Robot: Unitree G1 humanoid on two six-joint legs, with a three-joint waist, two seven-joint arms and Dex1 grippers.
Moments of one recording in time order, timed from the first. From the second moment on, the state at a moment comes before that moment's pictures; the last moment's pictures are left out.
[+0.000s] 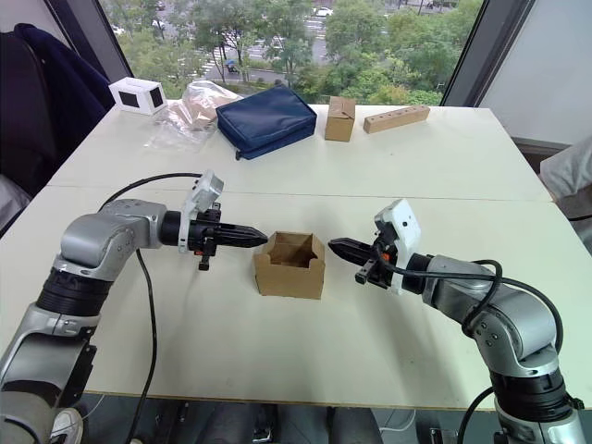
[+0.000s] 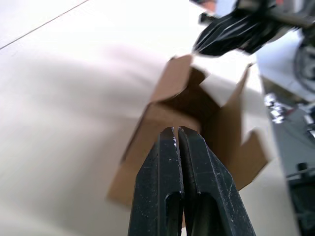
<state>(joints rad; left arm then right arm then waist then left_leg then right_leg) -0.71 0.62 -0.14 0.04 -0.52 0.84 -1.25 -0.25 -0.62 -0.11 -0.50 0.81 0.91 0.58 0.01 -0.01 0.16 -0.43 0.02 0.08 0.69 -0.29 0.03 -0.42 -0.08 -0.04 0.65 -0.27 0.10</state>
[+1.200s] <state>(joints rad) -0.73 0.63 -0.07 0.15 -0.54 0.86 -1.16 -0.28 -0.62 -0.16 -0.63 0.98 0.96 0.60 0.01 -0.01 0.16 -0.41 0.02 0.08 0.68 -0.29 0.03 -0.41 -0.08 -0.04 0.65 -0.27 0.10</state>
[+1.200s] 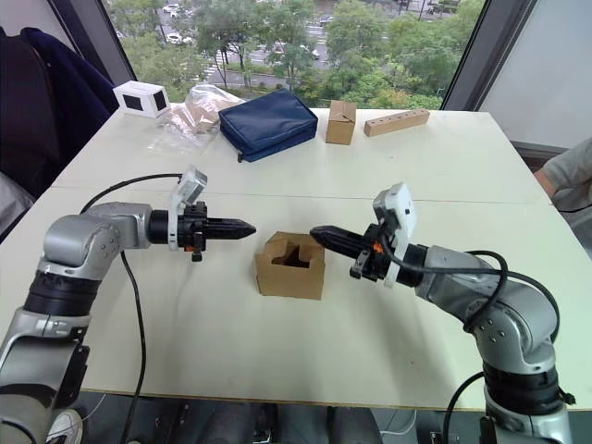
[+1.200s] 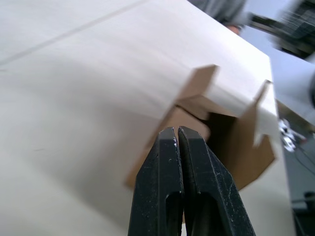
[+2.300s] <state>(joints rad) -0.88 0.35 -0.20 0.62 -0.34 0.60 -1.26 -0.35 -0.55 0.23 -0.38 0.57 0.75 0.70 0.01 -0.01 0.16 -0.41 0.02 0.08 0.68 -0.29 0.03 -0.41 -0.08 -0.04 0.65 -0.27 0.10</state>
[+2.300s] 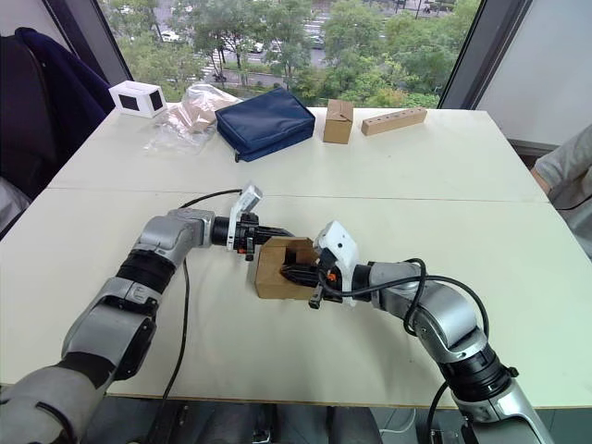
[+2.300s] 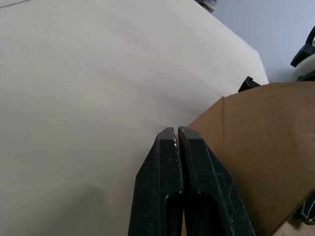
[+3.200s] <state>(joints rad) -0.64 0.64 -0.10 -0.04 -0.56 0.90 -1.31 -0.34 -0.53 0.22 -0.39 0.55 0.77 0.69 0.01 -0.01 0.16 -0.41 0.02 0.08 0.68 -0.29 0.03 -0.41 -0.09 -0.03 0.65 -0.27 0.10</state>
